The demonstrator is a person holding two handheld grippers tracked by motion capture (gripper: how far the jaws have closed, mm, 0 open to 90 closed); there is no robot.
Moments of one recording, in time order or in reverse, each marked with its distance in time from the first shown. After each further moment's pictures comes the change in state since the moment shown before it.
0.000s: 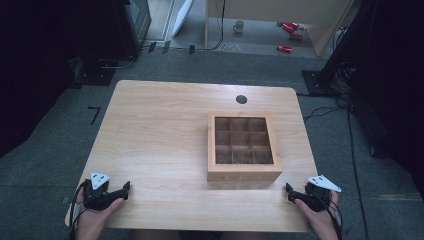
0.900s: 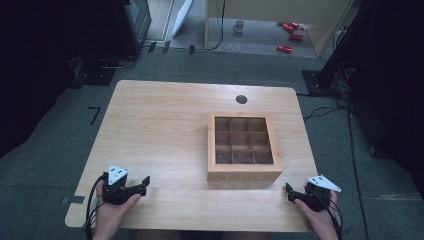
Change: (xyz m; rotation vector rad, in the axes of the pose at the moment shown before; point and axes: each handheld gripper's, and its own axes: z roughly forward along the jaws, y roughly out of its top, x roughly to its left) left arm -0.054 0.033 -0.006 -0.070 -0.156 0.027; right arm 0.000 0.000 0.000 0.001 0.002 0.000
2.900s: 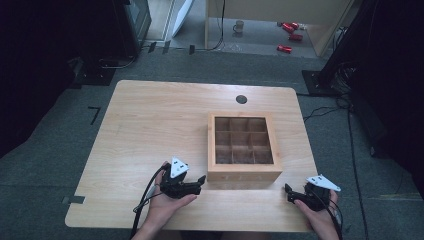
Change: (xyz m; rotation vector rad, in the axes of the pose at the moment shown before) left arm -0.132 0.042 0.043 0.012 -0.278 0.162; right arm 0.000 0.000 0.001 0.006 0.010 -0.009
